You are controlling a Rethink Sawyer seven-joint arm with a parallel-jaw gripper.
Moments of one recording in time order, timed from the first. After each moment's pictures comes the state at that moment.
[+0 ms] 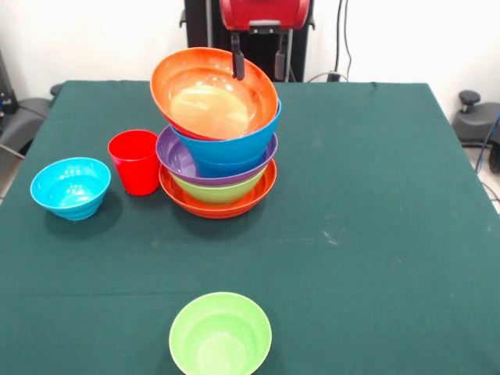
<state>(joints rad) -0.53 -0.91 0.36 1.91 -0.33 0.58 1.78</state>
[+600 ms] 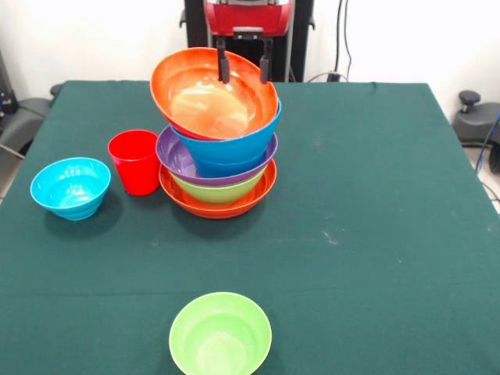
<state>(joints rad) -0.55 -0.89 0.32 1.93 -0.33 0.54 1.78</state>
